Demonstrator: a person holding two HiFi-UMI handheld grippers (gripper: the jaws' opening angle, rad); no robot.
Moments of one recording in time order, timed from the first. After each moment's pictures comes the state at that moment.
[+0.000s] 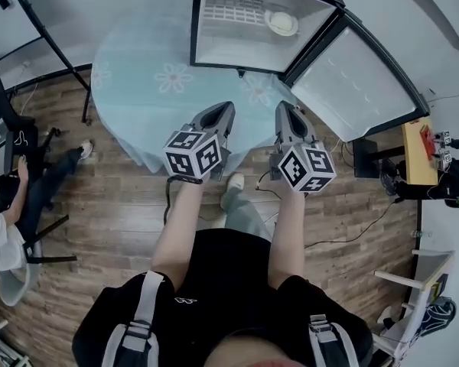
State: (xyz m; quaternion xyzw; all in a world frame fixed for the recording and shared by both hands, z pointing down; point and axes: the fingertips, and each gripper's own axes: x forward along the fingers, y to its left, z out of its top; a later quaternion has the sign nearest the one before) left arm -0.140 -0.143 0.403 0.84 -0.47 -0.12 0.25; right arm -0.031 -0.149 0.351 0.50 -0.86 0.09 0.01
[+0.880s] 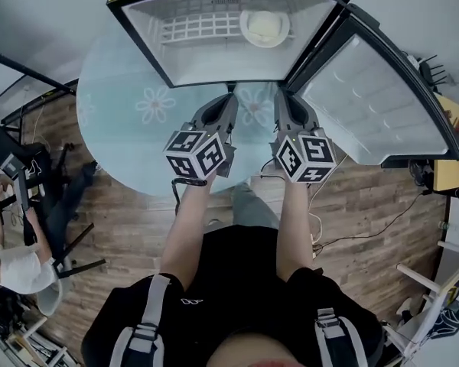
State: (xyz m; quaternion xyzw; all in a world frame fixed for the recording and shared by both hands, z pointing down) left arm -0.079 -0.323 0.434 0.83 -0.49 -0.07 0.27; right arm 0.024 -0.341 0.406 0.51 -0.85 0.12 0.03
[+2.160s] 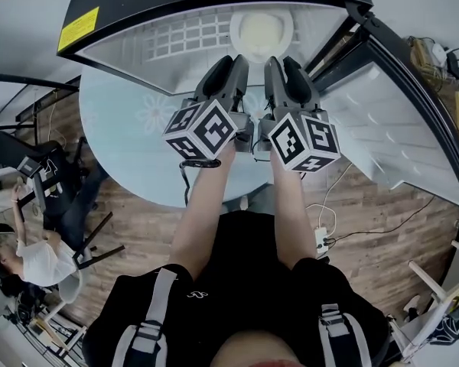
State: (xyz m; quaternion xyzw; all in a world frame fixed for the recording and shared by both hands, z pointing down) left arm -0.070 -0.451 0.409 0.76 -0.55 -0.14 0.31; right arm 0.022 -0.450 0.396 0.53 -0.81 0.22 -0.10
